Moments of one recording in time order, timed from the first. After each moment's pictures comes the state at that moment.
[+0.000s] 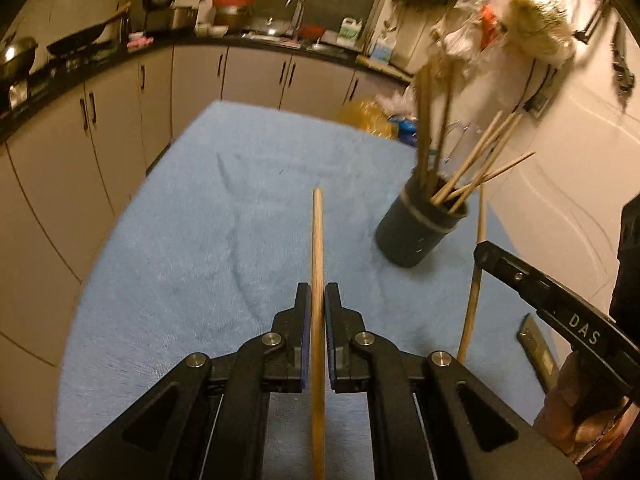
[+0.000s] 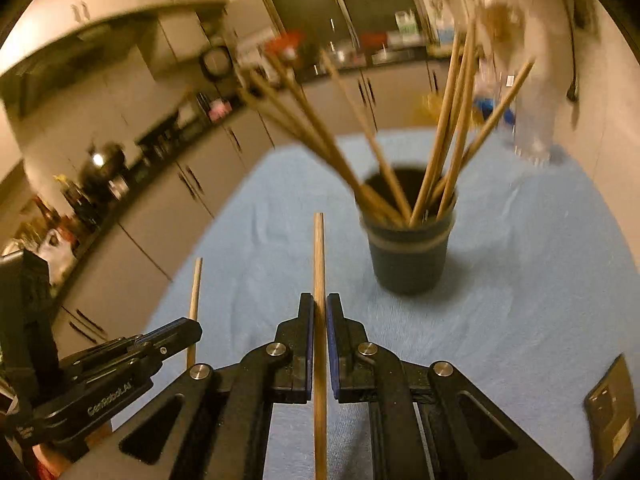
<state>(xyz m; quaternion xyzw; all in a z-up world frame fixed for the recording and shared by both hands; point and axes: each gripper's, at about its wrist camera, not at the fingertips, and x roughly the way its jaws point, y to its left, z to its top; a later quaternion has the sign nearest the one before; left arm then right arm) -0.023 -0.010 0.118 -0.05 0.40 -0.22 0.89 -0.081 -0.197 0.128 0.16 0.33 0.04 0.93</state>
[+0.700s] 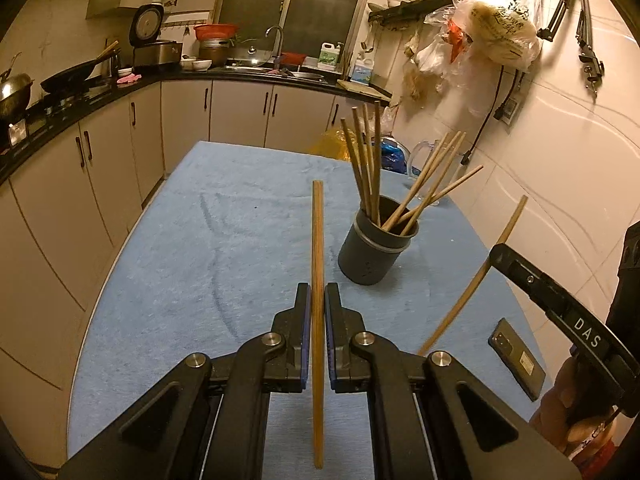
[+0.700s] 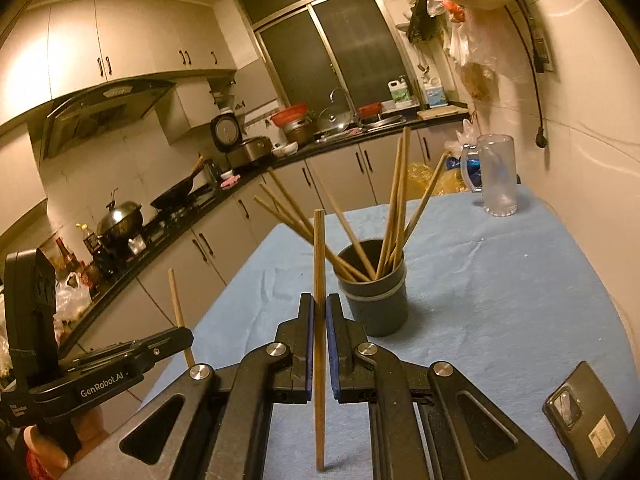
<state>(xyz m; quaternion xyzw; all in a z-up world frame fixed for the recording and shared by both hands) -0.056 -0.033 0.161 -0.03 0.36 -0.23 0.90 -0.144 -0.228 0.166 0.19 0.24 0.02 0.95</state>
